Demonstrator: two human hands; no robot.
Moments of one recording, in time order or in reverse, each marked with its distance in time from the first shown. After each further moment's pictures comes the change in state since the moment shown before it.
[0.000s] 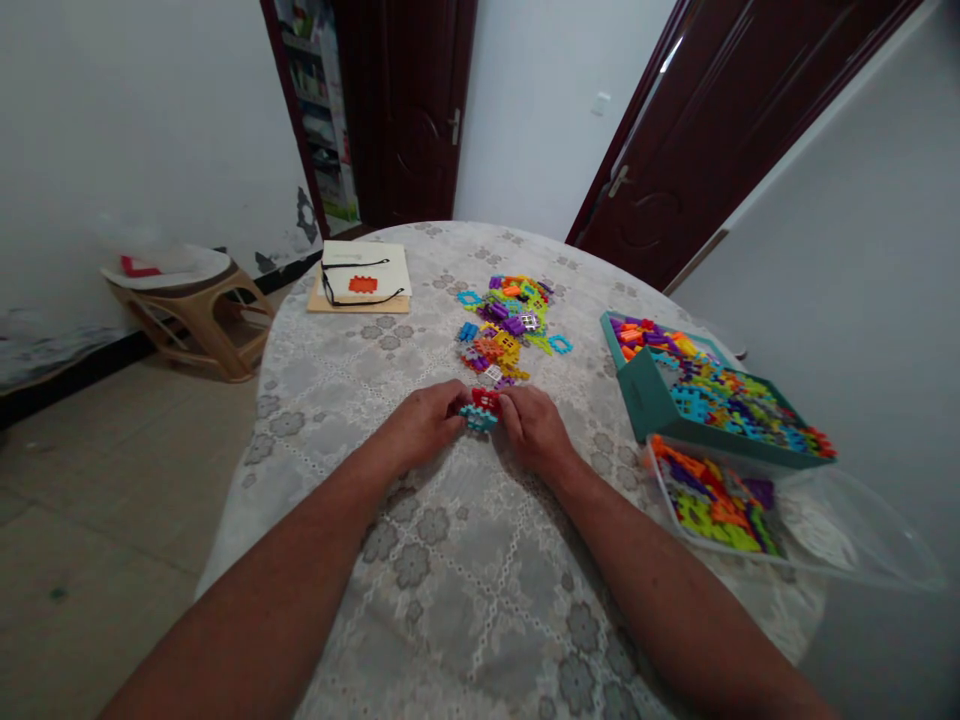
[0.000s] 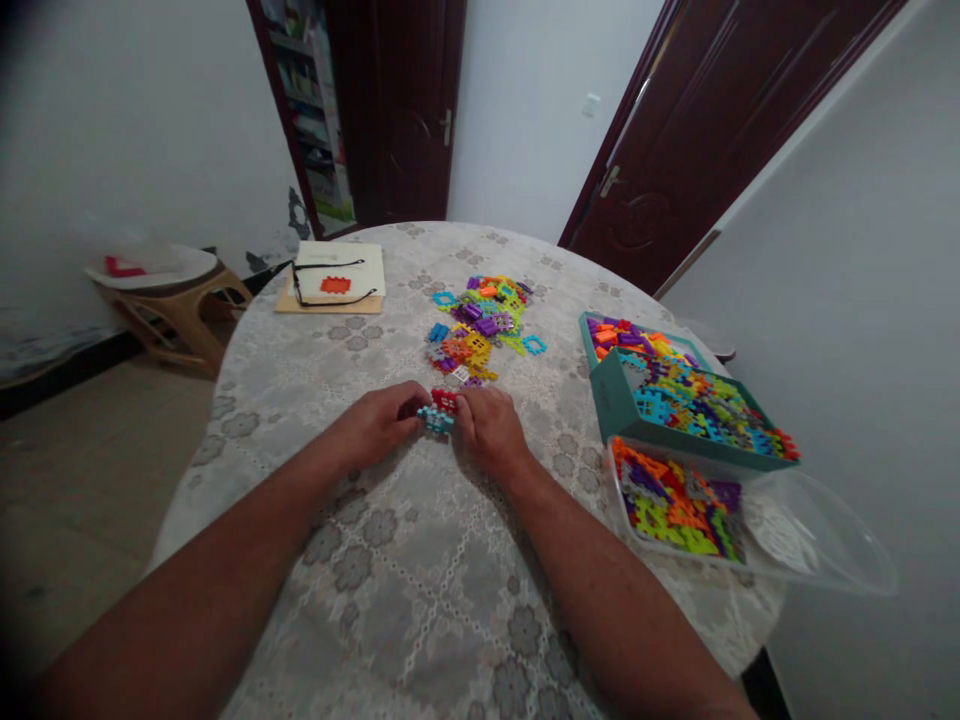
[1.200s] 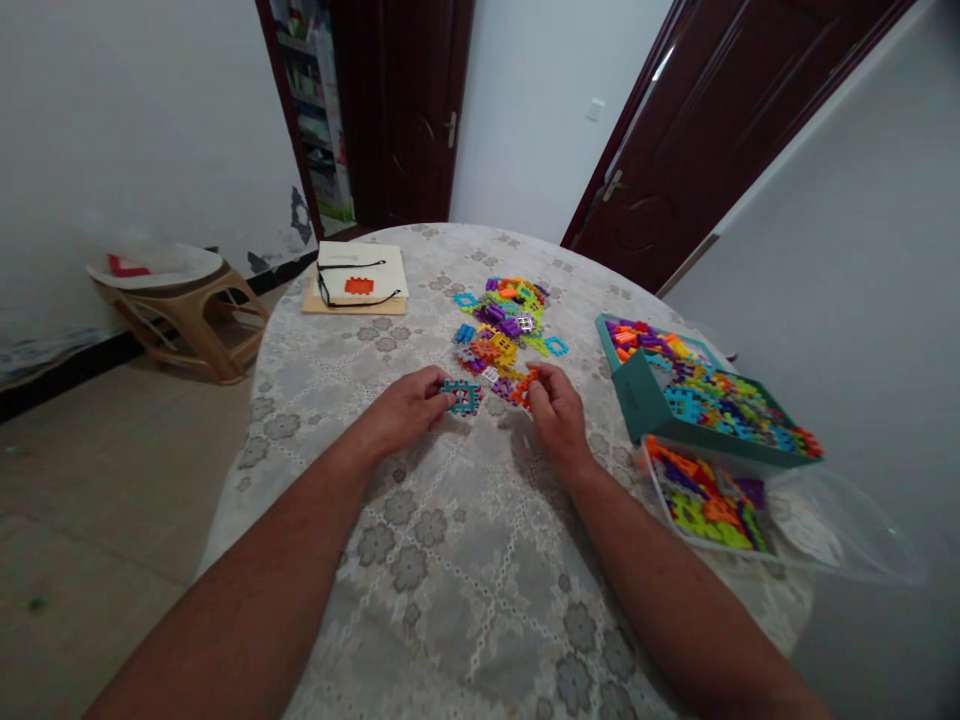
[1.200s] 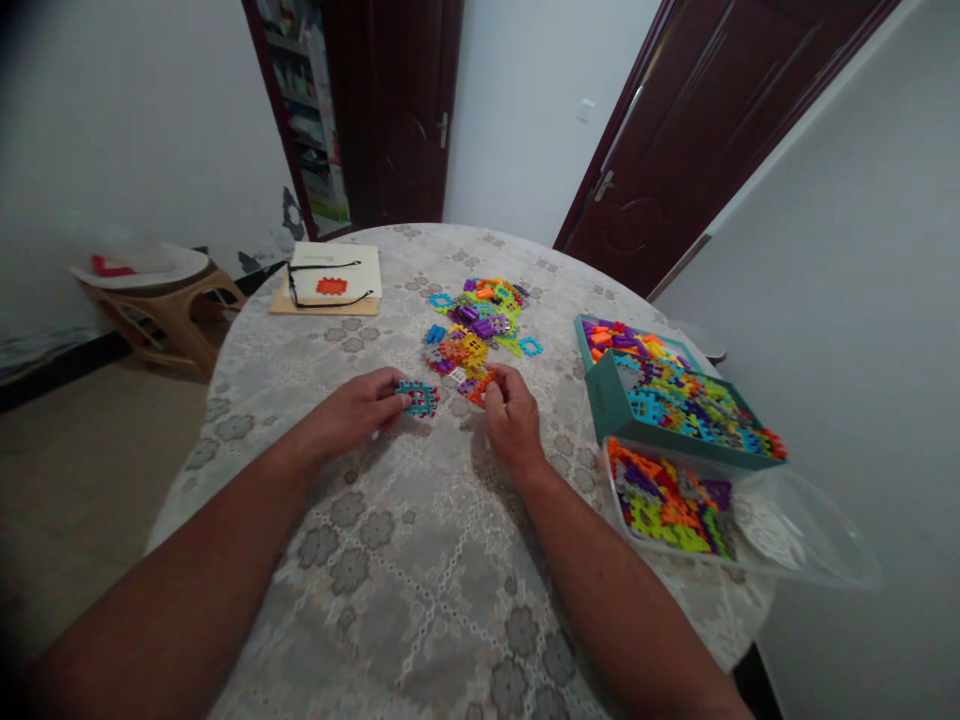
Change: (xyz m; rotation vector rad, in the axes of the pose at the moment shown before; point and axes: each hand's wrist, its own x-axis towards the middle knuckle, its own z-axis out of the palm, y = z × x) left_hand 0.004 0.004 -0.022 -0.292 -0.004 -0.159; right_hand 0.002 0.013 -0.011 0.477 0.355 0.373
